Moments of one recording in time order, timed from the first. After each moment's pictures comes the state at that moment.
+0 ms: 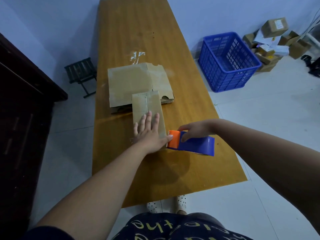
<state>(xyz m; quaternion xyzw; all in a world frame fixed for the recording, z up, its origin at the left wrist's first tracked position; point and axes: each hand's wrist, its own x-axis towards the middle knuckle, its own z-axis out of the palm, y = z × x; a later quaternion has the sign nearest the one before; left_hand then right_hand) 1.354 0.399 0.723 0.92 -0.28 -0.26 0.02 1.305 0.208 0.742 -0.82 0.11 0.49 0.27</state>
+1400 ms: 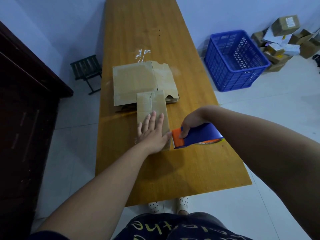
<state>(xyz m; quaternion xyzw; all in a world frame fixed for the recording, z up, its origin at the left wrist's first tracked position) 1.358 0.404 0.725 0.91 -0.28 -0.29 0.07 1.352 0.213 0.753 -0.80 0.14 0.56 0.20</state>
